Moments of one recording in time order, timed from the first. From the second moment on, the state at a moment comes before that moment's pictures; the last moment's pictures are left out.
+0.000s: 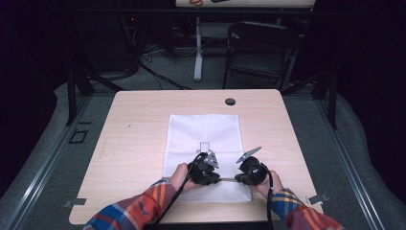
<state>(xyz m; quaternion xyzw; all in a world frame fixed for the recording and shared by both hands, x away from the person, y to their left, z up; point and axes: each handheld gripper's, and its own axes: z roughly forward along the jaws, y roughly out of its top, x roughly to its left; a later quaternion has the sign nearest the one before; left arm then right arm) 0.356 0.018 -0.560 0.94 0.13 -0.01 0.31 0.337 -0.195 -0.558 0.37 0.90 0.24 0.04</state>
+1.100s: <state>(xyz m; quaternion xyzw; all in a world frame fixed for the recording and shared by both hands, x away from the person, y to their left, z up) 0.352 0.051 -0.558 0.94 0.14 -0.02 0.30 0.337 -0.196 -0.557 0.36 0.90 0.23 0.04</state>
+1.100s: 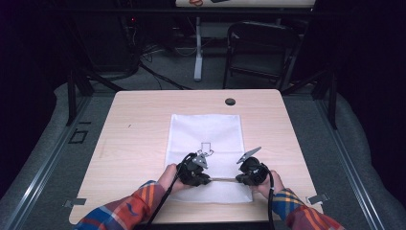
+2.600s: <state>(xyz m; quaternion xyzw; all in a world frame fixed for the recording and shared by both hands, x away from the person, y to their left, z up) 0.354 0.074 -0.560 0.94 0.19 0.01 0.27 0.337 -0.195 -0.556 0.35 0.91 0.23 0.05</state>
